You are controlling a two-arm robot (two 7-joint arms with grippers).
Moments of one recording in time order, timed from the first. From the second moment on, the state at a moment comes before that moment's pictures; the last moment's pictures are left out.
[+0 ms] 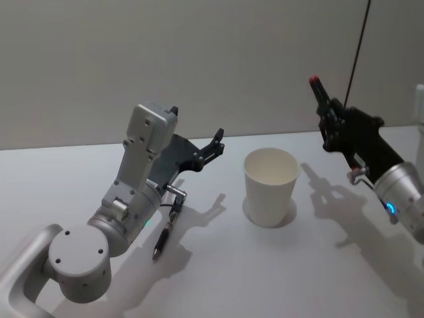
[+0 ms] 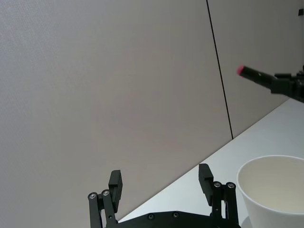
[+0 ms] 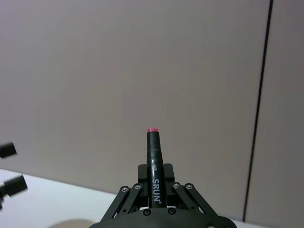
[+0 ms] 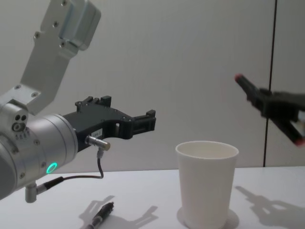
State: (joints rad) left arm -0.24 0.38 0.45 -1.63 -0.20 0.01 -0.01; right arm 0.16 0.22 -0.21 -1.60 0.27 0.00 0.21
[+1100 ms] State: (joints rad) left arm -0.24 0.38 0.45 -1.63 -0.20 0.01 -0.01; right arm 0.46 0.12 -0.23 -1.23 0.49 -0.24 0.68
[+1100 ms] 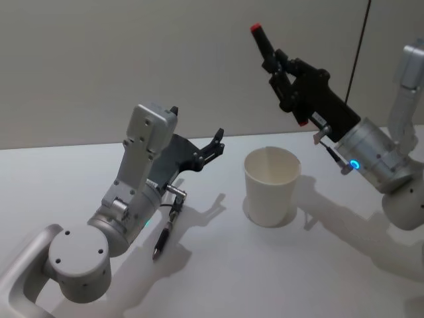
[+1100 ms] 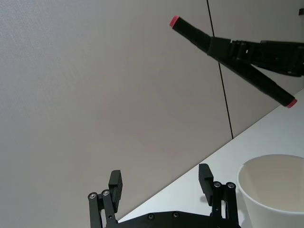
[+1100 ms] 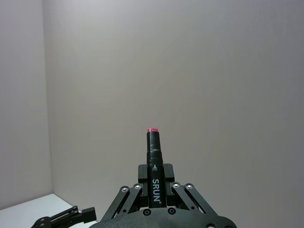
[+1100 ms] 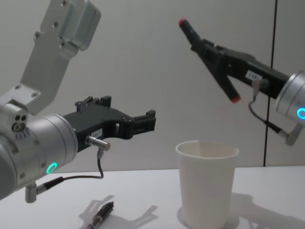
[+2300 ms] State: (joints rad) left arm -0.24 0.38 0.45 -1.63 -0.20 0.01 -0.01; right arm 0.41 0.13 -0.26 -1.18 0.50 -0.27 0.79
